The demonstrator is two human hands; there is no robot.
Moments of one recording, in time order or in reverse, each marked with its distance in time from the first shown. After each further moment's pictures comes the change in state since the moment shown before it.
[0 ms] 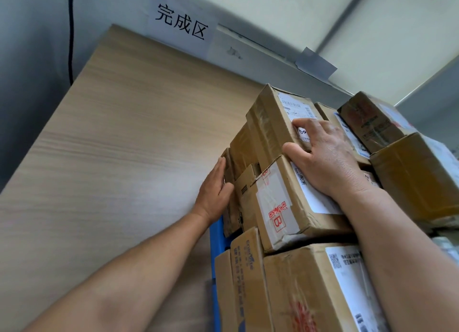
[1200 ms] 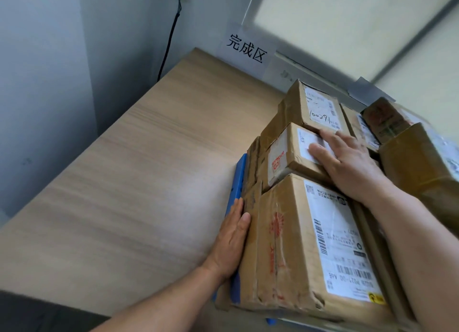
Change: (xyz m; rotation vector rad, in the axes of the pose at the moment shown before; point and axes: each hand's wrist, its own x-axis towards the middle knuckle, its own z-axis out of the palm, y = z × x) left_hand -0.202 0.051 0.076 -0.402 0.186 -0.230; right_hand -0.070 0.060 -0.016 0.028 -0.181 -0.161
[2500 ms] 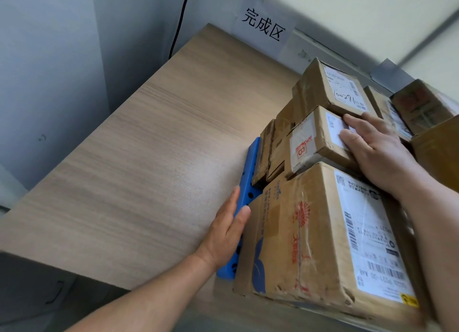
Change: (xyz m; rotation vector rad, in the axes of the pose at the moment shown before) left_hand -0.015 -0.012 -0.025 0.152 0.038 0.045; right_hand 0.002 0.008 0.002 0.095 0.032 -0.026
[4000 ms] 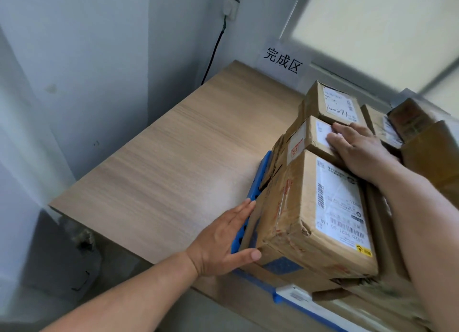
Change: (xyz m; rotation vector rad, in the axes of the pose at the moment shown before) left_hand -0.062 0.019 -0.008 0.692 -0.104 0.355; right_hand 0.001 0.013 -0.004 -0.004 -0.047 -0.120
